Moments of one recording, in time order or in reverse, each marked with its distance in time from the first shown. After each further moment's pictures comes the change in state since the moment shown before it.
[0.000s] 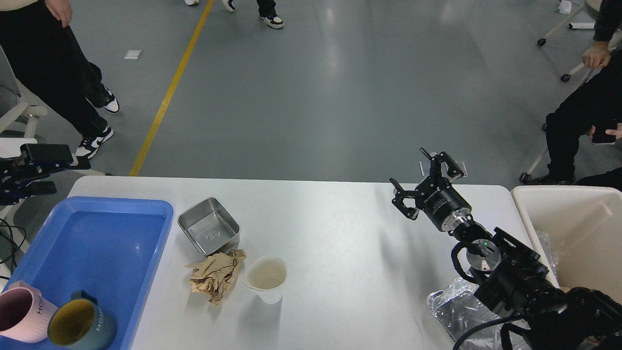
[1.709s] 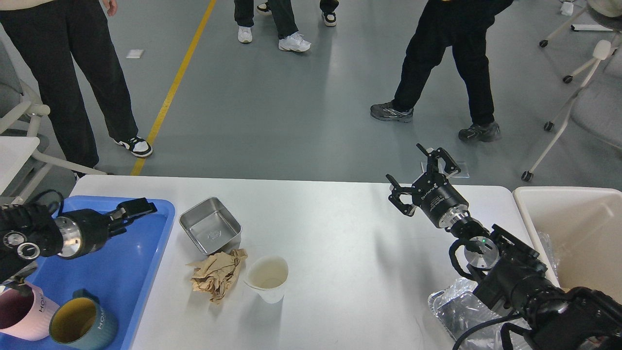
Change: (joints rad) left arm 0.036 -0.520 0.243 0.181 0.194 0.571 0.092; right arm -0.005 -0.006 0.000 0.042 -0.002 -0.002 -0.002
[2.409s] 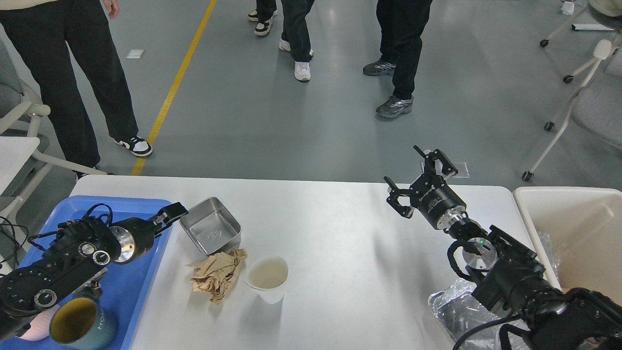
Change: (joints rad) left arm -0.012 -0.263 0.002 0.172 0.049 0.159 0.063; right arm -0.001 0.008 0.000 0.000 -0.018 -0.004 0.002
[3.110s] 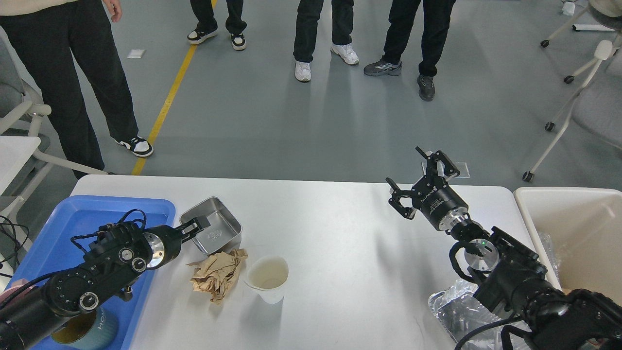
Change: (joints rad) left arm -0.034 -0.114 0.060 0.102 0.107 0.002 0.026; right arm -0.006 -0.007 0.000 -0.001 0.000 0.000 0.000
